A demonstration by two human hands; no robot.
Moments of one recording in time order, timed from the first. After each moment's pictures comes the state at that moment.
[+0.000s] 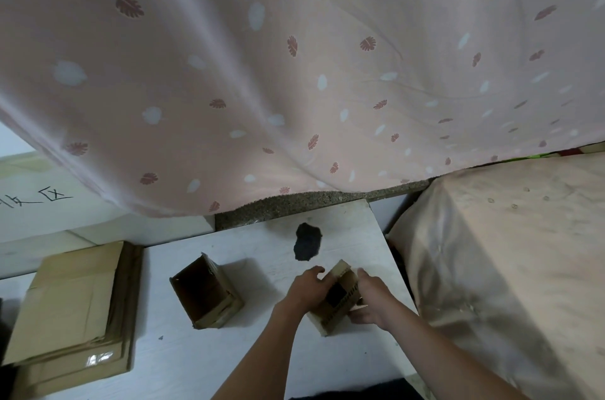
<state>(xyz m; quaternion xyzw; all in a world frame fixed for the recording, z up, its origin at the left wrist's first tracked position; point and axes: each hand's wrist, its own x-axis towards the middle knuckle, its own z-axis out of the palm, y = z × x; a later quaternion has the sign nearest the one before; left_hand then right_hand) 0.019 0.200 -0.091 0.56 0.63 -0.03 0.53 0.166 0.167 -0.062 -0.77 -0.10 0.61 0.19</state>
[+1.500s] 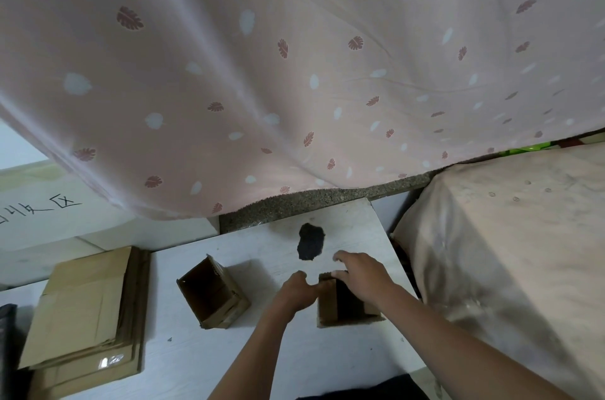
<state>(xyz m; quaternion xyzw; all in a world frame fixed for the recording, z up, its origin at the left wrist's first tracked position) -0.008 0.190 -0.073 0.52 0.67 -0.04 0.53 0.162 0.182 -0.045 -0.68 -0.66 0.32 0.00</state>
